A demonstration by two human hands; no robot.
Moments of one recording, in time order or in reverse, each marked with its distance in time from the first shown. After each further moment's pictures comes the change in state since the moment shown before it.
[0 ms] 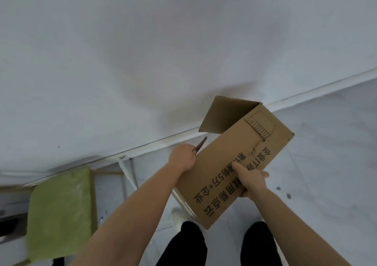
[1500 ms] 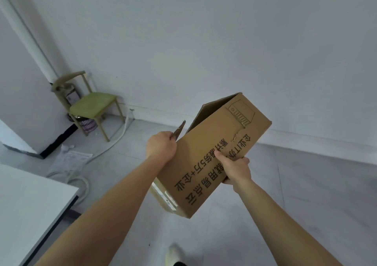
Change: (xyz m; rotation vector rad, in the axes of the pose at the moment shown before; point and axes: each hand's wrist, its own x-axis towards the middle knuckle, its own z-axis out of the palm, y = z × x) left_hand -0.660 0.672 0.447 -0.432 0.870 -0.440; right_hand -0.107 0.416 -0.837 -0.205 -0.360 -0.799
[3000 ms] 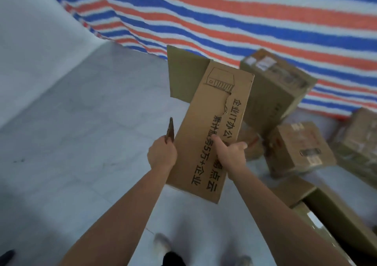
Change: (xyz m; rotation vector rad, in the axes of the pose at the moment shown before) left_hand -1.177 -0.096 0.144 0.115 -0.720 0.795; right_hand -1.004 0.723 -0.394 0.527 1.058 0.511
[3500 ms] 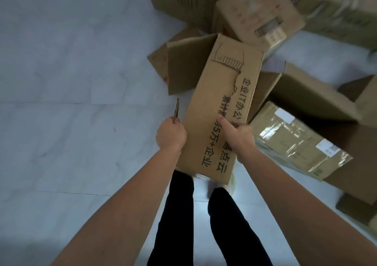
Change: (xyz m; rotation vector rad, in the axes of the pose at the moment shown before) left_hand -0.047 -0.016 0.391 0.268 -0.499 0.019; right_hand 0.189 0.312 -0.095 0.140 0.144 0.532
